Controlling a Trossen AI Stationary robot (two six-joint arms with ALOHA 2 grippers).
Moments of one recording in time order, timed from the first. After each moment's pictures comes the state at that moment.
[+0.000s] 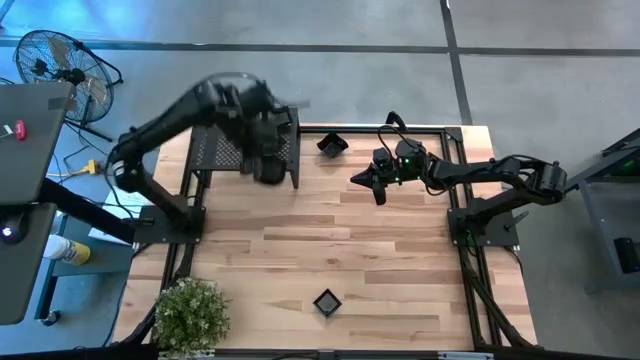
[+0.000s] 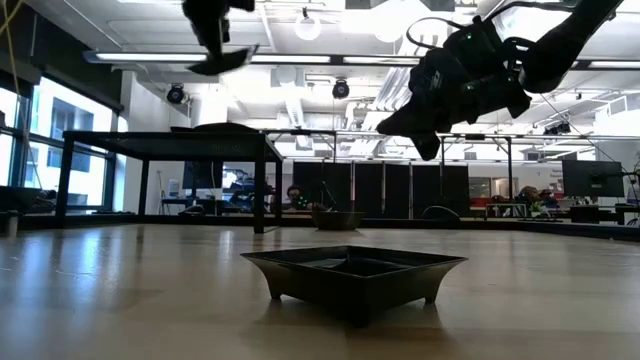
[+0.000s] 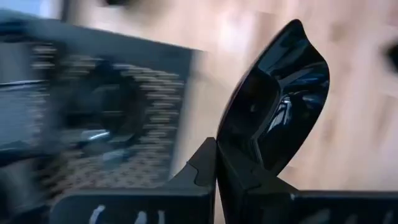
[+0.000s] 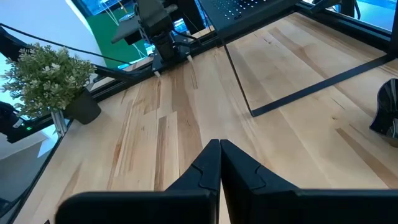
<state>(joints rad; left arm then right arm) 0.44 1.52 1.82 -1.53 0.11 0.23 -0.46 1.37 0.53 0.52 -0.47 0.29</state>
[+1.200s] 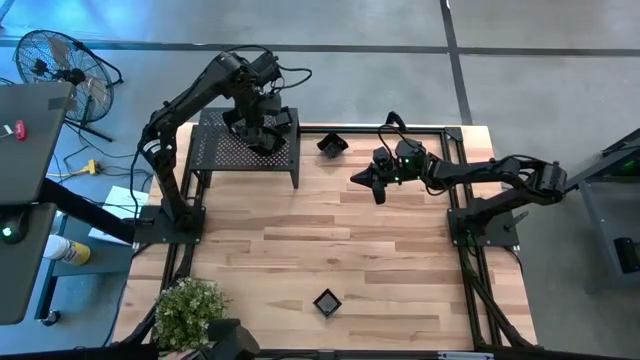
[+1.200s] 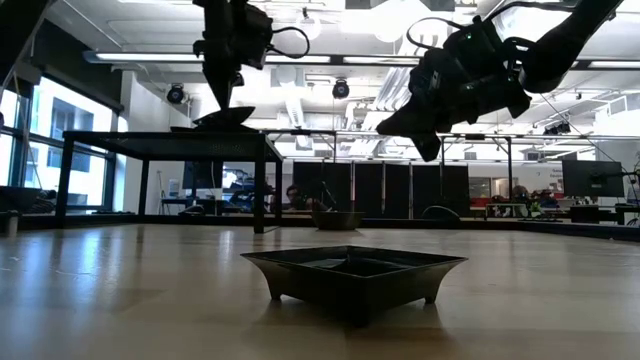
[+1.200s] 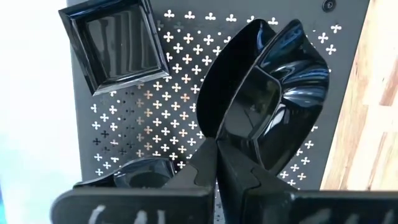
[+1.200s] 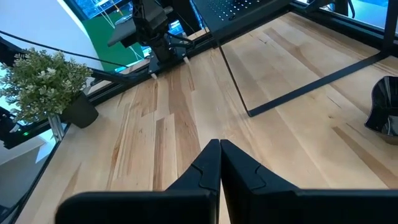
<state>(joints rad) 0.75 1.79 1.98 -1.57 0.01 0.68 -0.46 1.37 0.53 0.52 -0.46 0.31</state>
